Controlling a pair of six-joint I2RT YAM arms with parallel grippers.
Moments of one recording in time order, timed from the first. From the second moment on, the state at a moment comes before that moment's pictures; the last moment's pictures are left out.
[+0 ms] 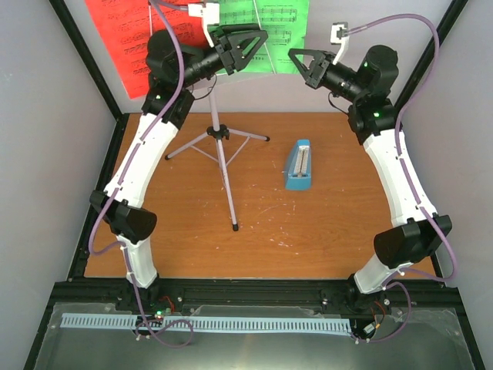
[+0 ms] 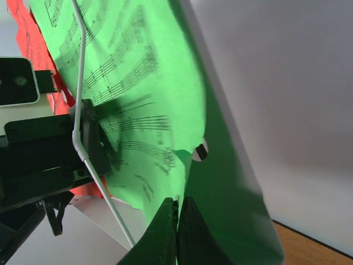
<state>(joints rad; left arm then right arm) -0.44 1.88 2.29 0.06 0.73 -0.66 0.23 1.63 1.88 -0.04 -0.75 0.60</state>
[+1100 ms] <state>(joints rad) -0.46 1.91 2.30 0.07 0.74 -0.66 0.24 1.48 1.69 0.10 -0.55 0.62</state>
